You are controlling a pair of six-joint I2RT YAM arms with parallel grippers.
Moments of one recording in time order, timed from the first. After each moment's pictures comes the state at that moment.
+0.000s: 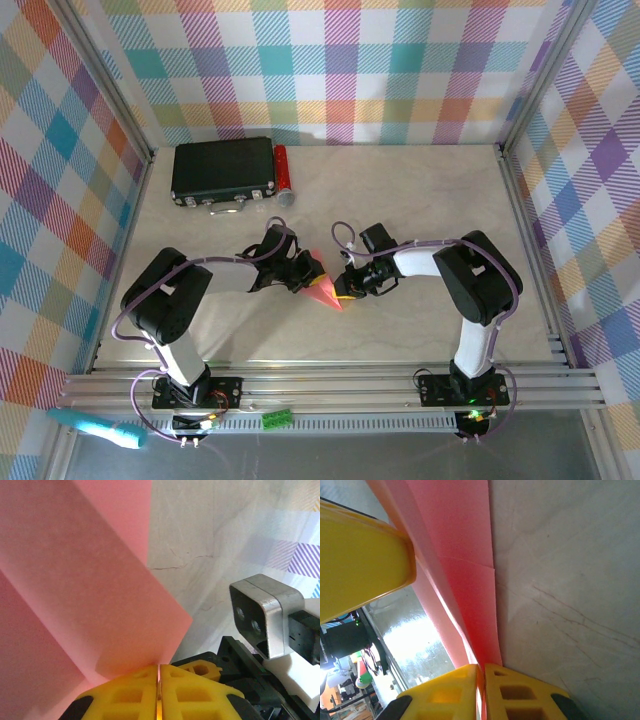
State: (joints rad) left arm -0.58 1.73 0.77 0.15 0.49 -1.15; right arm 0.57 1.86 0.88 -0.21 -0.78 0.44
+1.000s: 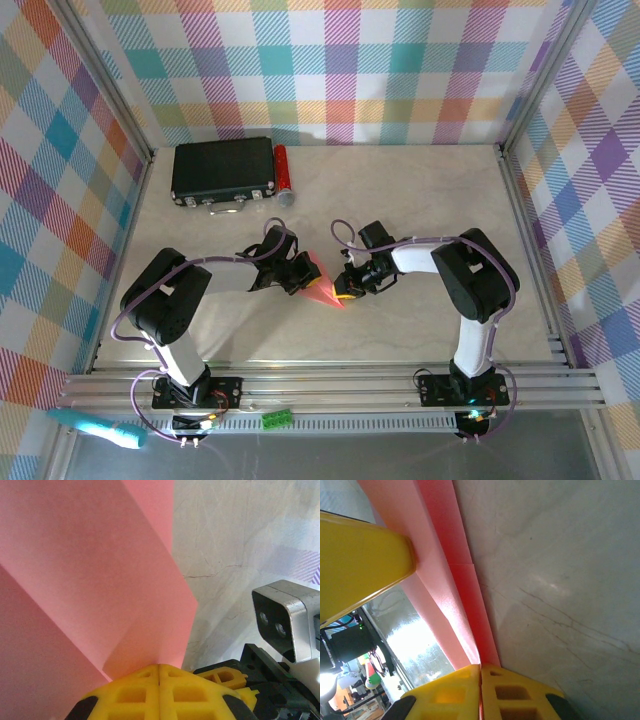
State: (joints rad) left arm -0.58 1.72 0.78 0.06 0.43 -1.13; right arm 0.57 1.88 0.93 -0.27 -0.78 0.46
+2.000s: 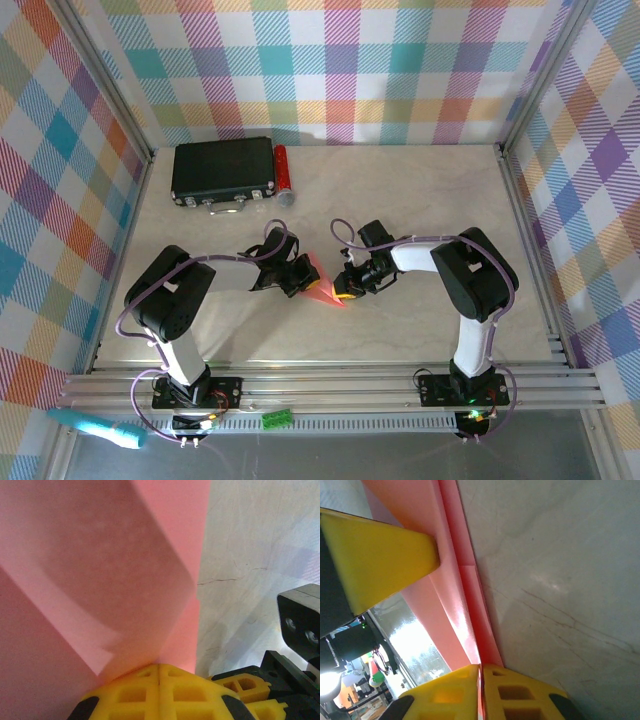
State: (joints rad) left arm -0.58 1.75 0.78 0.05 0.43 -1.13; right arm 0.56 1.89 0.95 -0.30 -0.79 0.46
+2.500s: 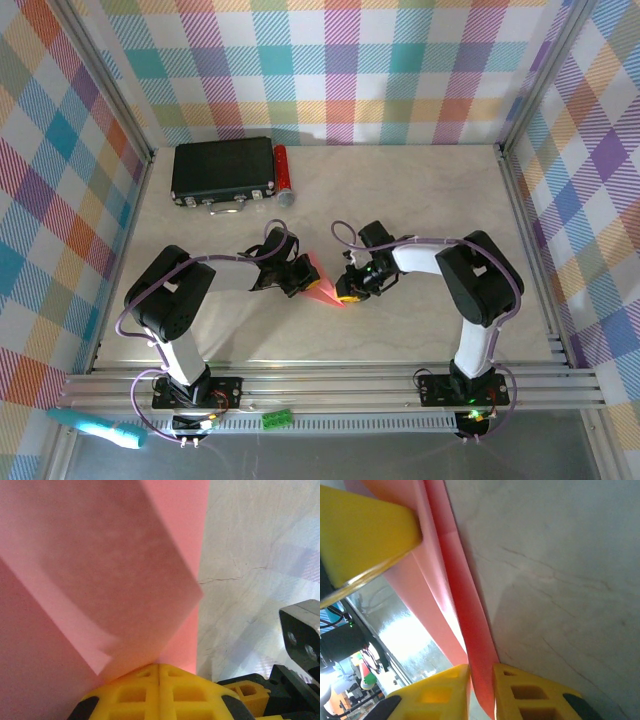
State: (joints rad) left arm -0.58 1.75 0.78 0.05 0.43 -1.12; right arm 0.57 1.84 0.93 -0.39 -0.74 0.46
